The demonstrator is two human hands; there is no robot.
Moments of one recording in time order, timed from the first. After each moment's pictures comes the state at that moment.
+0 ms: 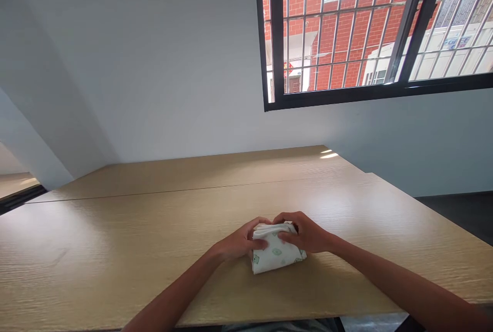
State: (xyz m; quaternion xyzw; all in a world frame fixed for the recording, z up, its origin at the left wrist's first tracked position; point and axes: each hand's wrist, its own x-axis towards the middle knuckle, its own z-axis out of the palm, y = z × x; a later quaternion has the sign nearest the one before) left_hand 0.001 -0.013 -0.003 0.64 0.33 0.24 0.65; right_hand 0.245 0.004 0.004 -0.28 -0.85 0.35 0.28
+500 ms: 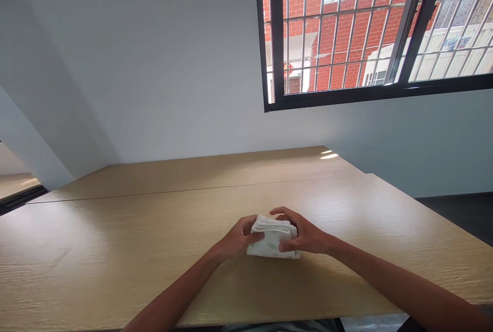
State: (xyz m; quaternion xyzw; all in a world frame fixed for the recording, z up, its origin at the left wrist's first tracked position) left_hand 0.005 -0.012 -0.004 0.66 0.30 0.35 0.60; right_hand 0.241 -0.001 0.006 -0.21 -0.74 0.56 0.30
